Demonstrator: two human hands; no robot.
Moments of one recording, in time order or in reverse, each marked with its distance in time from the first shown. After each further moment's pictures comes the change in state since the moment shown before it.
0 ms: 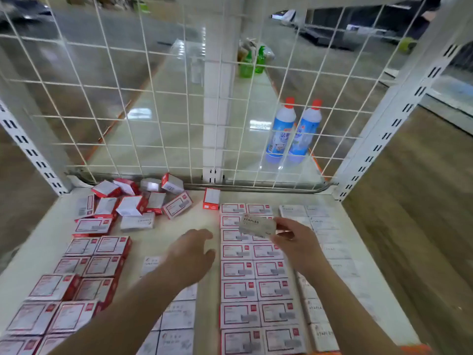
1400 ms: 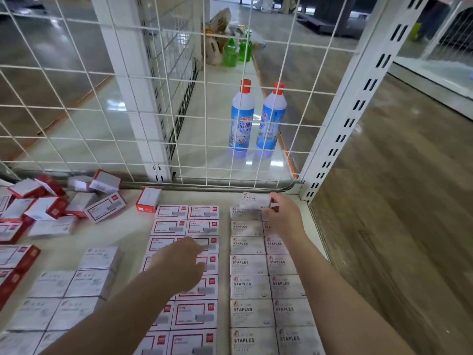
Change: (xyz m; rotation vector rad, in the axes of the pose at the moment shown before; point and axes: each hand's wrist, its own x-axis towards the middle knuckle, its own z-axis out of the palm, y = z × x) left_hand 0.058 0.091 0.093 0.341 -0.132 0.007; right_hand 0.131 0.112 -0.072 -0.156 0.106 -0.033
